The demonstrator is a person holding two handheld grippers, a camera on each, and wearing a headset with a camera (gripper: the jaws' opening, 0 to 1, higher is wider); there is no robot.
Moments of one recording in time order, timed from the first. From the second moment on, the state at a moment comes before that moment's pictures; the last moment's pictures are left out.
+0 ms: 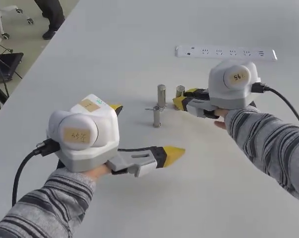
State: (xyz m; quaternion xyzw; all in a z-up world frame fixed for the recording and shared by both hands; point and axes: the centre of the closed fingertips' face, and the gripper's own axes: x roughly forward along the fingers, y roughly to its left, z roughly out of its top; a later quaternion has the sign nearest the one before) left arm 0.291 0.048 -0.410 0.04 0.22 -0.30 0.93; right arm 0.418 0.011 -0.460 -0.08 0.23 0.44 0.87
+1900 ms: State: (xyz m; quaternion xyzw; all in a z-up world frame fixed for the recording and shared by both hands) left arm 0.249 0.046 -0.396 0.03 0.23 -0.30 0.93; right arm 0.322 -0.022 -0.466 -0.12 0.24 0.42 0.87
